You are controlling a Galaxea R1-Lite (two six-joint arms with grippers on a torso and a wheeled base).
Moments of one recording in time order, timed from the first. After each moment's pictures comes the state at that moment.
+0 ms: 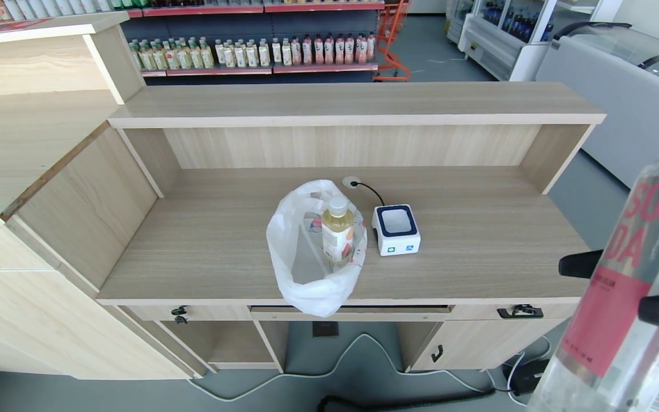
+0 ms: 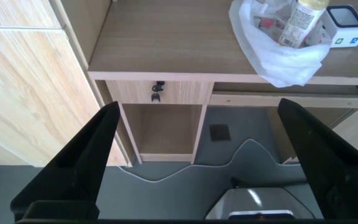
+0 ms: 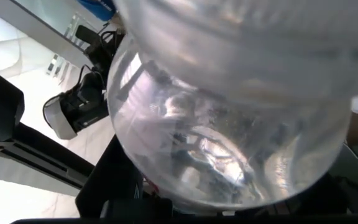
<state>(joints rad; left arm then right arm) -0.01 0.00 0.00 0.00 -0.03 -0.02 0.44 1.10 -0.88 -0.04 0.97 0.18</state>
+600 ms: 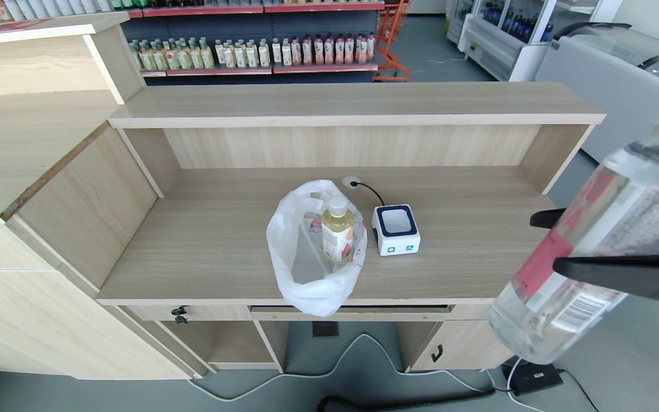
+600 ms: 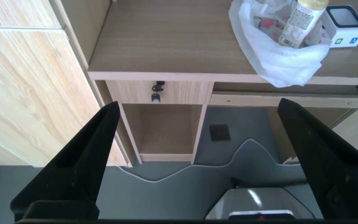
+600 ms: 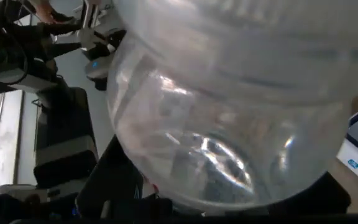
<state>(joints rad) -0.01 0.00 0.00 0.00 -0.03 -0.02 0.30 1.19 -0.87 -0.11 0.90 -0.24</state>
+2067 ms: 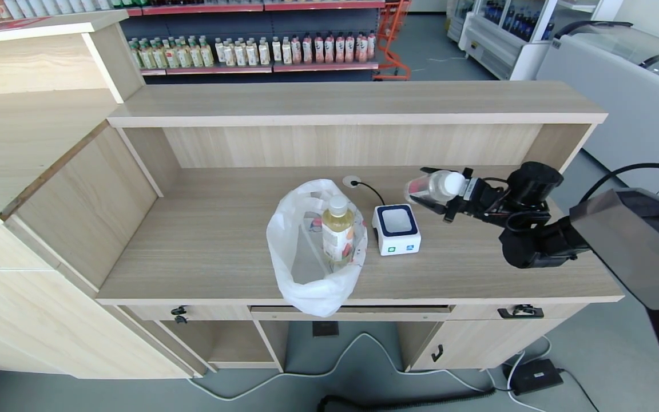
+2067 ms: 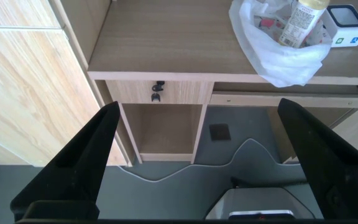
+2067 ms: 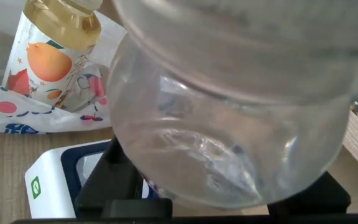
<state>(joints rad) -0.01 0.00 0.00 0.00 -0.03 -0.02 0.09 2.46 -1.55 -1.24 1.00 -0.76</state>
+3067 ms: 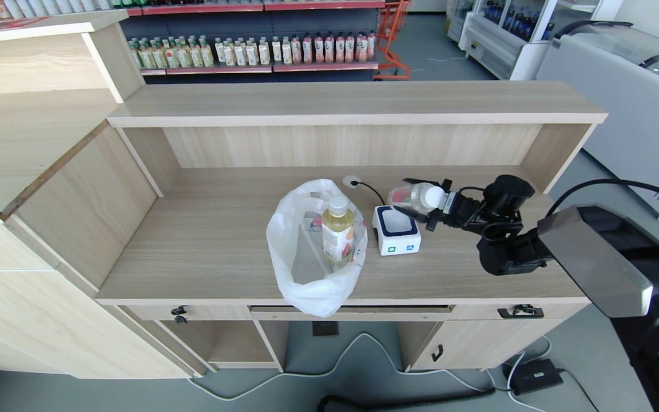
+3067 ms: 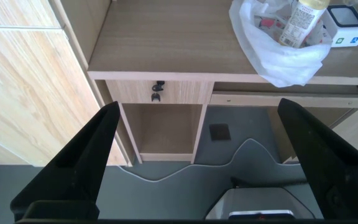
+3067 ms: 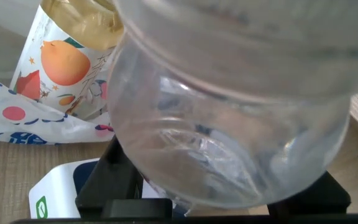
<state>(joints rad) -0.01 0.00 0.00 0.00 -0.03 -0.02 0.13 2.58 -1.68 -1.27 1.01 -0.76</state>
